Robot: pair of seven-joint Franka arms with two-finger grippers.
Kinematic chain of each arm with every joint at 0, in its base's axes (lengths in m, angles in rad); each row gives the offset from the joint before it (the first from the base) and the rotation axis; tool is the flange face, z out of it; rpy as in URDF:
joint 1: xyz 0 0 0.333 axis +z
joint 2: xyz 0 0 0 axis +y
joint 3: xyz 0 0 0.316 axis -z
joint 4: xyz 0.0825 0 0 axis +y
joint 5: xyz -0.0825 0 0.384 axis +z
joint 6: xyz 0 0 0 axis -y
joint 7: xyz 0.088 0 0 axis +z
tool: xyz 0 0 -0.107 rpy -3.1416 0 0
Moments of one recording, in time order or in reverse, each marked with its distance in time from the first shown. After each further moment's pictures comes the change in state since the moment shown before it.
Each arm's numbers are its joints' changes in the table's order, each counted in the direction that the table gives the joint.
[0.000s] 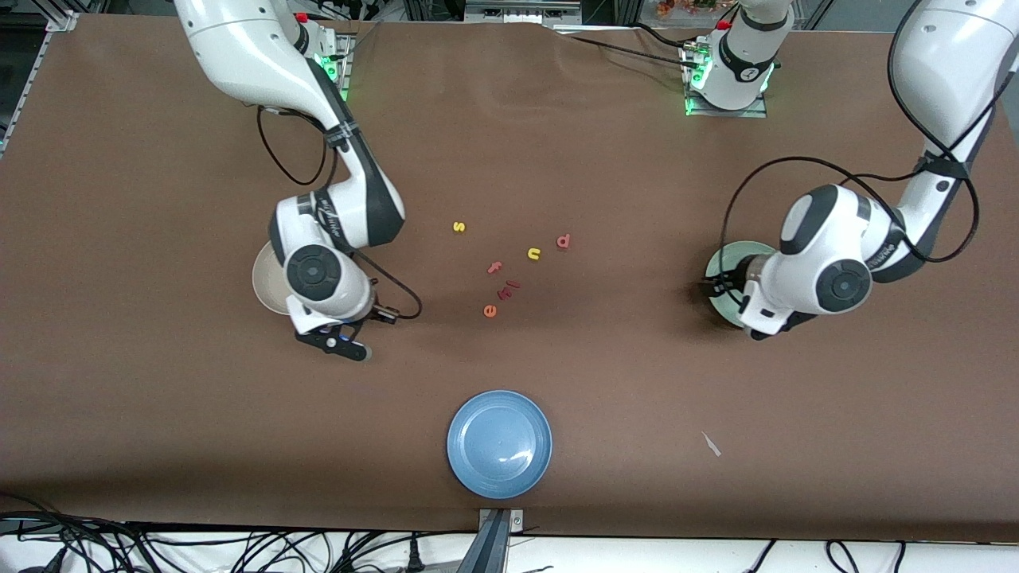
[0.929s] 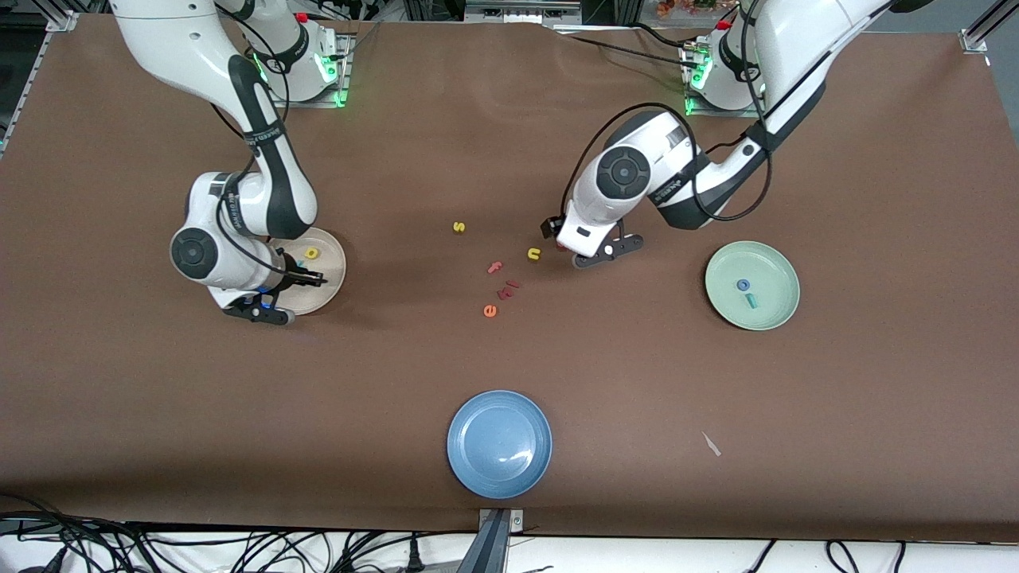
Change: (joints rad) left arm -0.351 0.035 0.113 0.101 0.082 0.292 0.397; right arm -0.064 -0.145 0.089 0.434 0.201 0.204 0.398
